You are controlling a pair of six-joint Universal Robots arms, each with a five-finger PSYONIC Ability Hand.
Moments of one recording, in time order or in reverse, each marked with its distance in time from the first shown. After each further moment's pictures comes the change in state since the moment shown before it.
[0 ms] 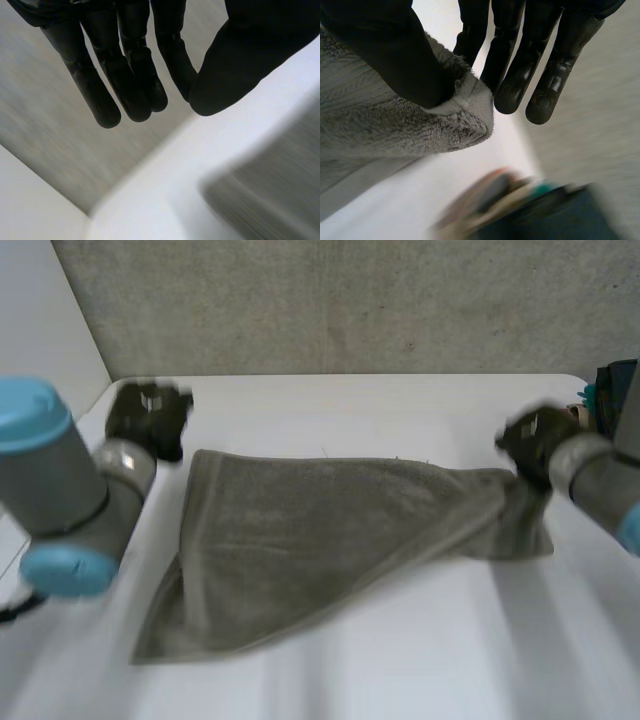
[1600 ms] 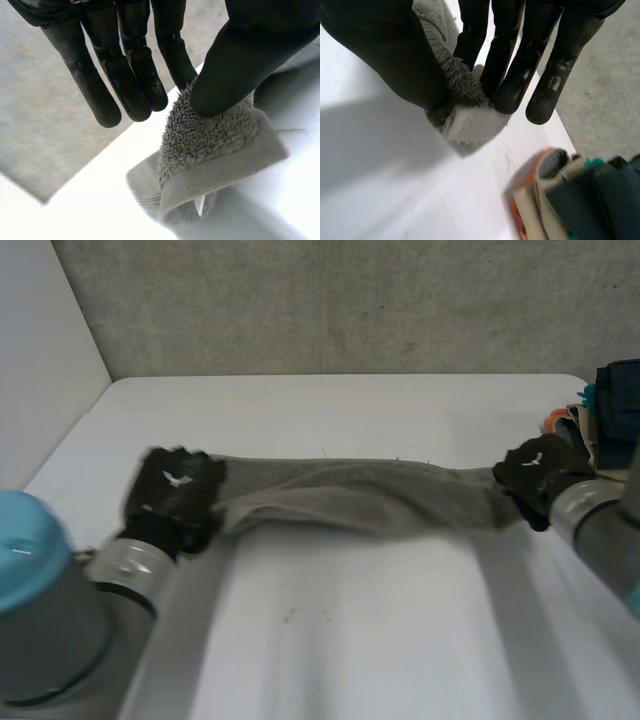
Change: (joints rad) left arm -0.208 0.281 -0.415 0.021 -0.126 -0.047; right arm 0.021 -0.178 0.332 -0.132 0.021 0.090; left_hand -0.013 -0.004 -0.008 -0.005 -0.012; right_hand 0.000 0.000 0.000 0.000 0.000
